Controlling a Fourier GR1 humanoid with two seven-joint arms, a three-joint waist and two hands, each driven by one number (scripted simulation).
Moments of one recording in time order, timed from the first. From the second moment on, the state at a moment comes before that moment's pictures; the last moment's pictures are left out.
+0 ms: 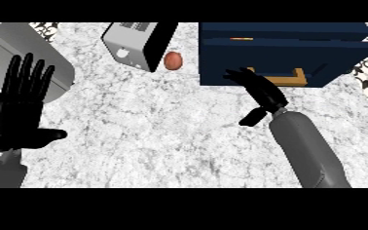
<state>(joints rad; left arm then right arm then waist) -0.12 0.54 -0.07 -1.44 0.82 -0.05 -0.36 -0.57 -0.20 0.13 -0.81 0.81 0.02 -0.39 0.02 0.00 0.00</state>
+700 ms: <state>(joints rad) -0.10 0.53 -0.04 -1.43 0.80 -0.14 -0.35 -0.89 -0.28 -0.01 -0.35 0.77 0.08 -0.62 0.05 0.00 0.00</state>
